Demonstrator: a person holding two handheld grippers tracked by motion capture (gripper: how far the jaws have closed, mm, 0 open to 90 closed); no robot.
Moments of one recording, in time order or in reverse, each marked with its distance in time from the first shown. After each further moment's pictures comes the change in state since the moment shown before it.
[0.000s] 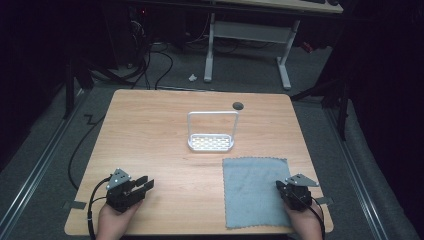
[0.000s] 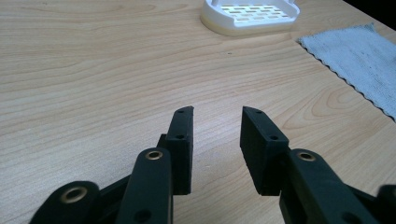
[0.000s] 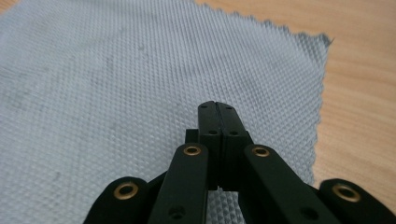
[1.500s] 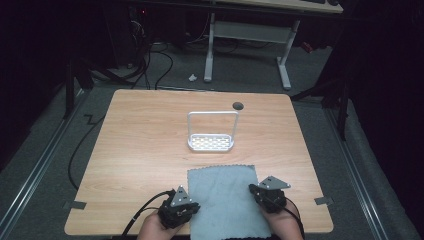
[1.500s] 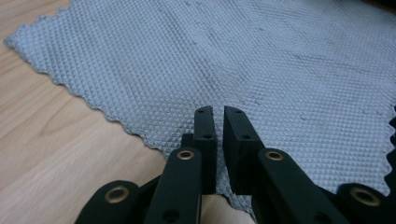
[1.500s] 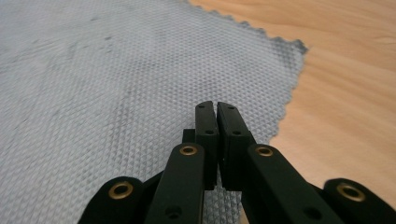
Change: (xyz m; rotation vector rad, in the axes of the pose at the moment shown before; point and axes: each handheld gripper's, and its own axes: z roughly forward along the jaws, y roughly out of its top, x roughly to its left) left arm -0.115 -0.011 0.054 0.274 -0.244 0.285; right arm 0.069 0.015 0.012 -0.032 0.176 -0.168
